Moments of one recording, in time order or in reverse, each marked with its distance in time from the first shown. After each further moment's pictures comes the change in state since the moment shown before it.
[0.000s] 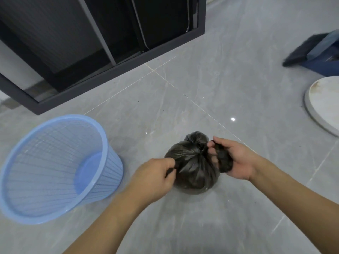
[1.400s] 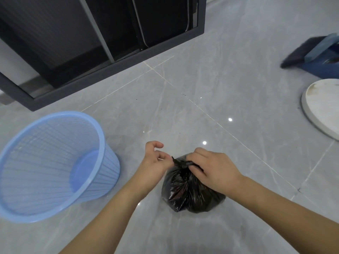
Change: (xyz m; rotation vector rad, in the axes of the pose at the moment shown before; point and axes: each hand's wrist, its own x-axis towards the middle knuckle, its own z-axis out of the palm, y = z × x) left_hand 0.015 0.001 0.010 -0.867 0.008 -0.472; right_hand 0.003 0.048 0.018 -1.835 0.211 -1.091
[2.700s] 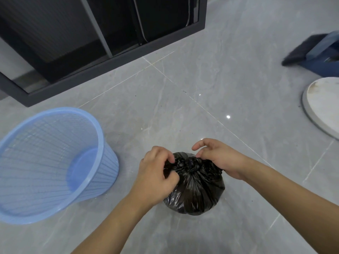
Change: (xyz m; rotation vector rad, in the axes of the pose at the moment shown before) left_hand -0.012 -0.023 0.003 0.554 0.106 0.447; right_hand 0.026 0.013 -0.024 1.031 -0.363 0.860
